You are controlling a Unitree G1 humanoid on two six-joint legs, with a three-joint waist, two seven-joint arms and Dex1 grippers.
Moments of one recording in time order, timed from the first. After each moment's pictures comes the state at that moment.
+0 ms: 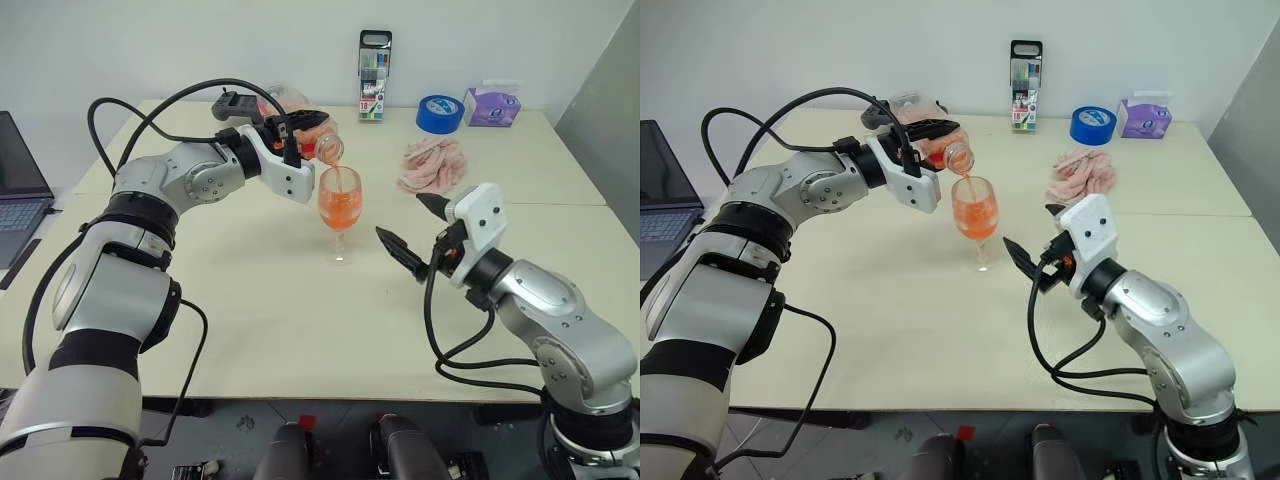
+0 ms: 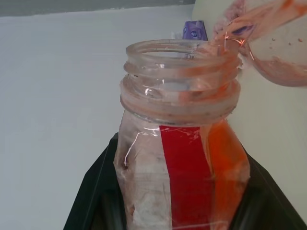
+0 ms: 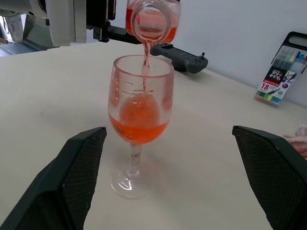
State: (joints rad) left arm -1.34 0.65 -0.48 1.12 0.80 -0.99 0.01; right arm -0.38 -0.45 0.02 -0.71 0.41 0.82 0.32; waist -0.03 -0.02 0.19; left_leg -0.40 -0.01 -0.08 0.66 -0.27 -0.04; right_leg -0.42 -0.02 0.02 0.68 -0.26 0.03
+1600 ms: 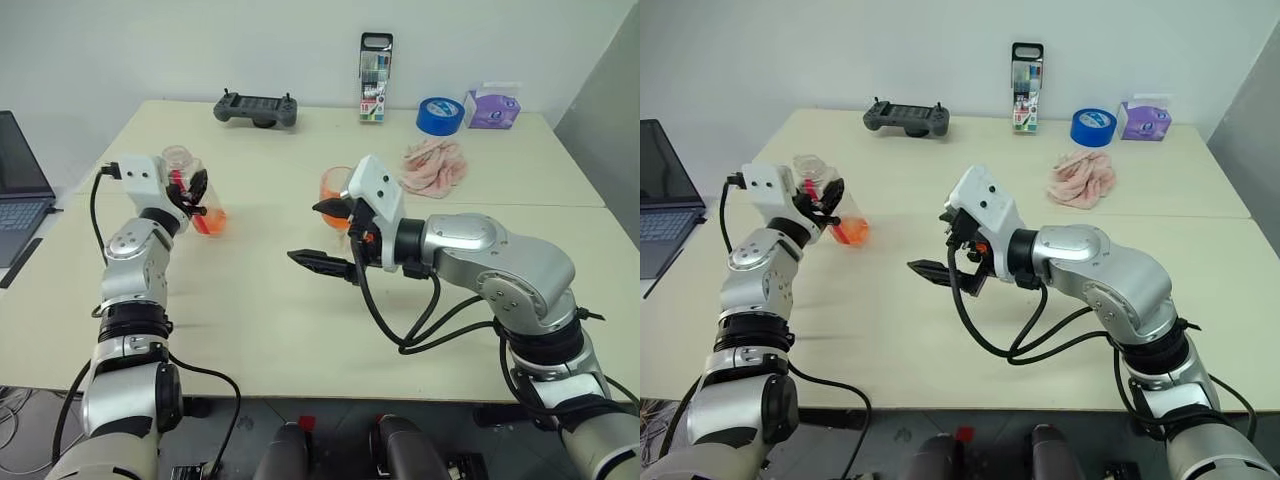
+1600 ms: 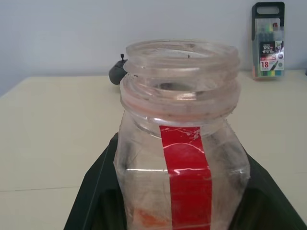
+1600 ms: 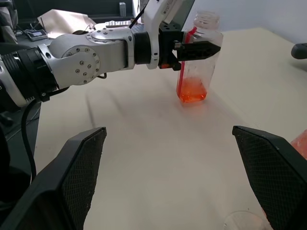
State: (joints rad) left arm -0.74 0.52 0.28 0.65 -0.27 0.06 -0.41; right arm -0.82 -0.38 0.27 -0.47 0.61 1.02 0.49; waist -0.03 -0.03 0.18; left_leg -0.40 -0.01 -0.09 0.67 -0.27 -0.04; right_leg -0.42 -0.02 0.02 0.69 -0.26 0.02
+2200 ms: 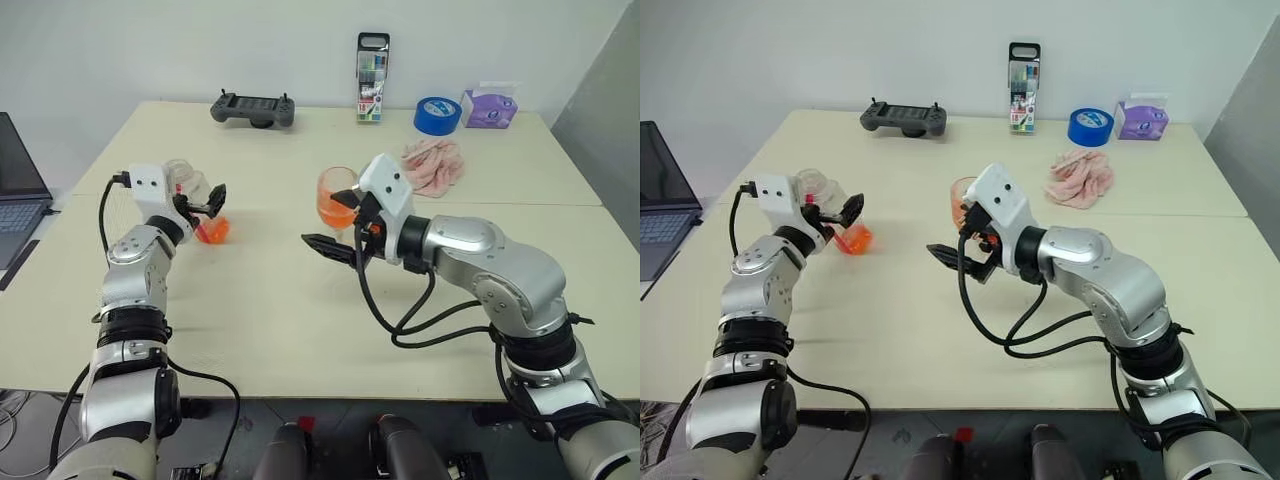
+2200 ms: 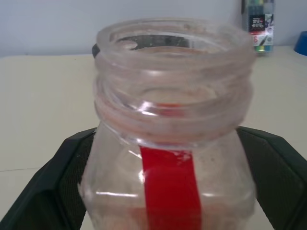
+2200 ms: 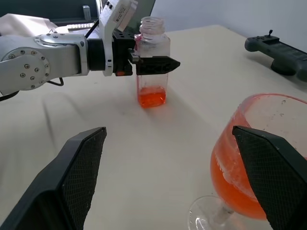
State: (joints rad) left arm -0.70 0.53 0.27 0.60 -0.26 0.14 -0.45; right arm -0.77 -0.36 0.24 -0.42 0.49 0.97 0.45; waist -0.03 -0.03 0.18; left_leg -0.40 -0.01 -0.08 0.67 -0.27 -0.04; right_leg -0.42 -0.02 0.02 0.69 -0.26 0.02
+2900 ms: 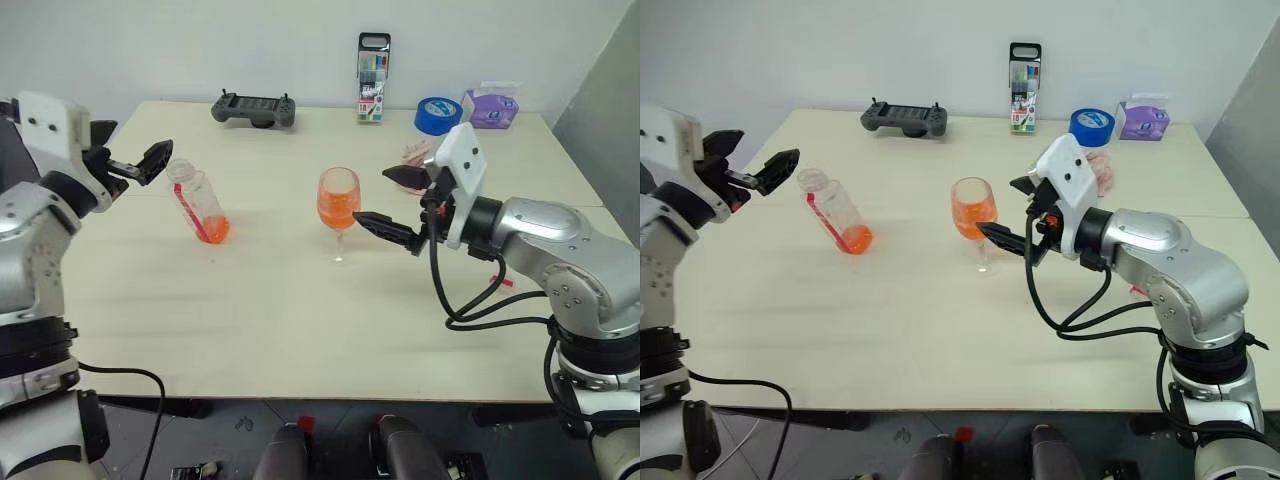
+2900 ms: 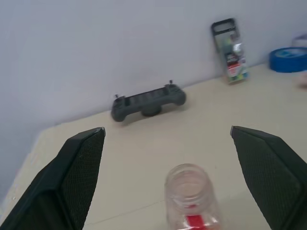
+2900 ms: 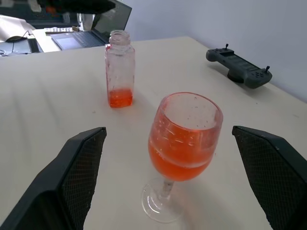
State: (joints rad) left arm -0.59 0.87 0.38 0.03 -0.49 0.57 -0.70; right arm -0.72 -0.57 0.02 -0.51 0.58 1.00 0.55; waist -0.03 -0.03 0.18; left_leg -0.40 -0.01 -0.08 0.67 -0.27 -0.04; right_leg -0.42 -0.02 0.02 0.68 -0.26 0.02
